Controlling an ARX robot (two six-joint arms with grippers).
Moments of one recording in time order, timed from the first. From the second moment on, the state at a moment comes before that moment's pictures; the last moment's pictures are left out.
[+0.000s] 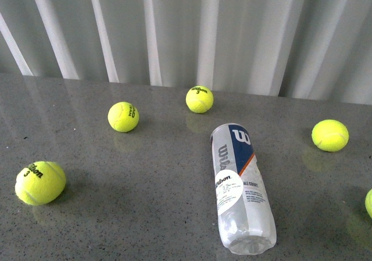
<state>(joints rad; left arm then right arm) 0.00 0.00 0.02 0.00 0.00 -0.01 0.00 0.00 0.00 0.00 0.00 0.00</state>
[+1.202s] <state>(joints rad) 0.00 0.00 0.02 0.00 0.00 -0.01 0.00 0.00 0.00 0.00 0.00 0.00</state>
